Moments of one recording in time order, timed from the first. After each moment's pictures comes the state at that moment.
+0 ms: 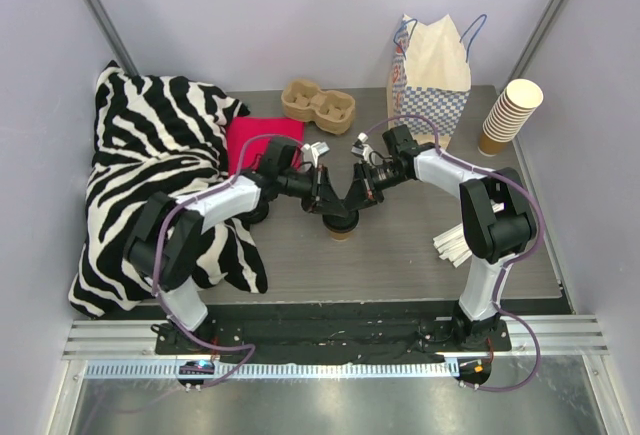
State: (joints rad) left arm -0.55 1.74 1.08 -0.03 0.92 -0.81; right arm 0.35 1.87 1.24 -0.52 -1.06 0.26
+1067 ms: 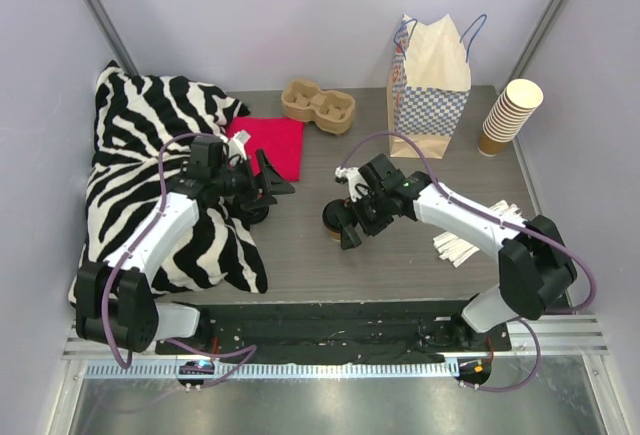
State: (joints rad) left arm -0.23 1.31 0.93 -0.34 0.68 -0.67; right arm 0.66 1.48 1.05 -0.64 -0.35 0.07
